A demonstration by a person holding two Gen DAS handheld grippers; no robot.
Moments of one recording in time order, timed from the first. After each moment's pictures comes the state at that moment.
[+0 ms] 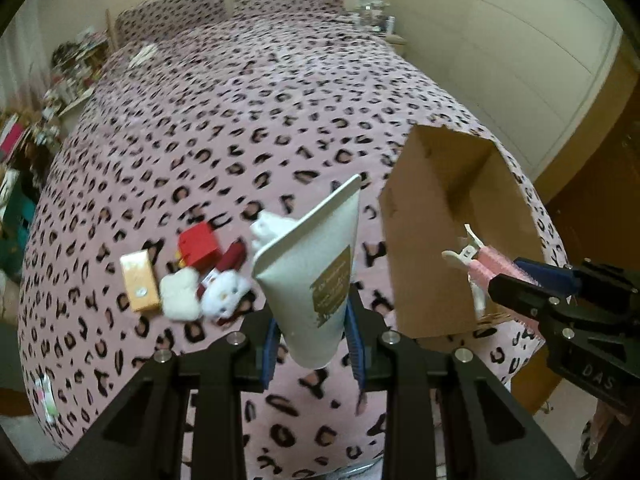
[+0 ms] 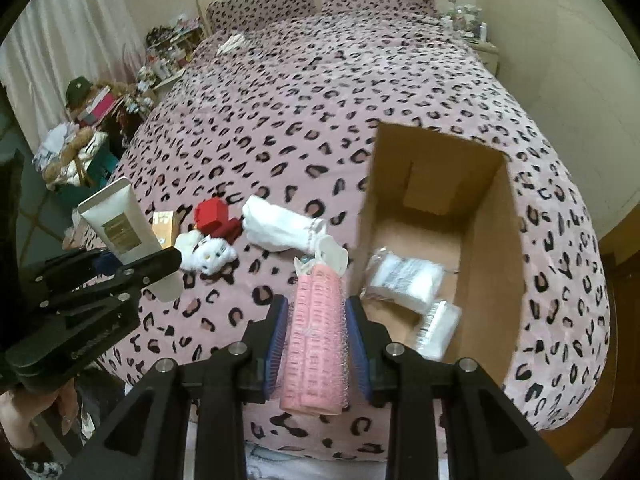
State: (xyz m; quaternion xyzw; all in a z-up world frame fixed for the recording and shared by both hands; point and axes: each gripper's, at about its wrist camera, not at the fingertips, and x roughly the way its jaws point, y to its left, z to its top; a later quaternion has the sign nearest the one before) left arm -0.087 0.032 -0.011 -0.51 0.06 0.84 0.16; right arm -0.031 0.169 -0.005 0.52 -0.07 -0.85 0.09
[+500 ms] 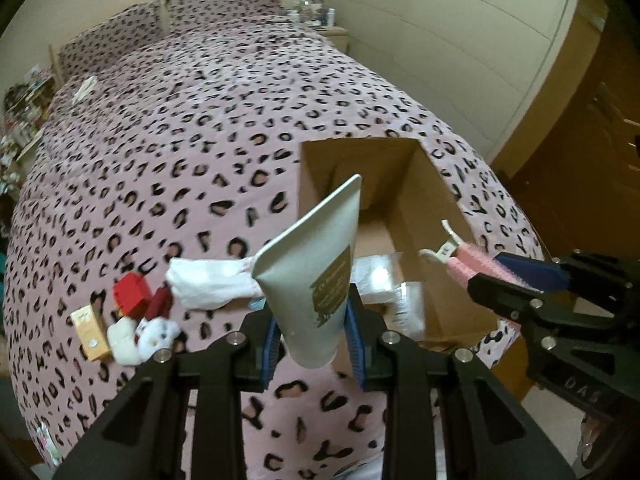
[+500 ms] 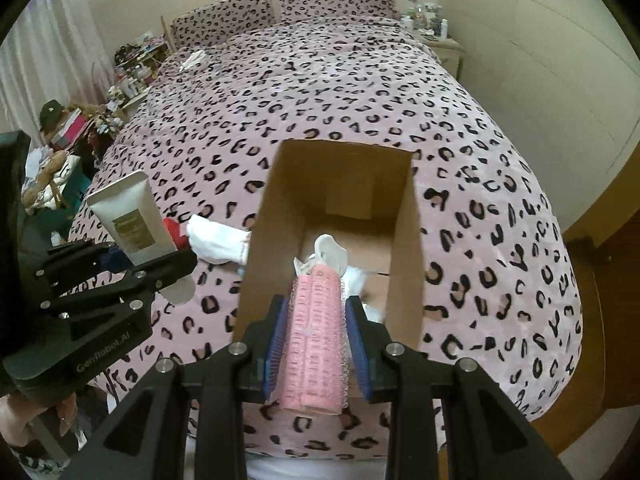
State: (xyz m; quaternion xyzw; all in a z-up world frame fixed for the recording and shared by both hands) left arm -0.101 0.136 -0.005 -0.51 0.10 0.82 0.23; right arm -0.031 0.246 0.000 0.52 -0.08 -0.85 0.03
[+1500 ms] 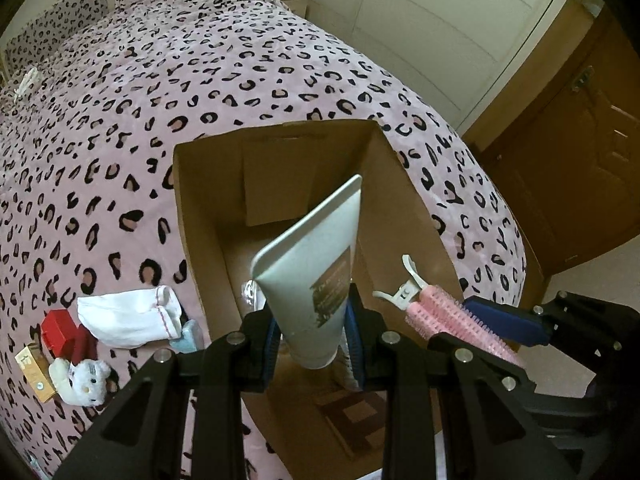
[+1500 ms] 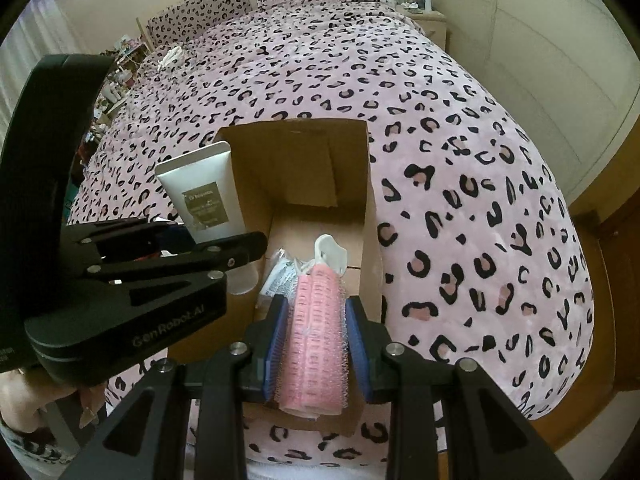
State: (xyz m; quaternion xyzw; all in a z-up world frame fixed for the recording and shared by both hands) left arm -0.155 0.221 -0.063 -0.56 0.09 0.77 0.29; right arm -0.057 0.287 -0.044 0.55 -0.11 -0.83 0.03
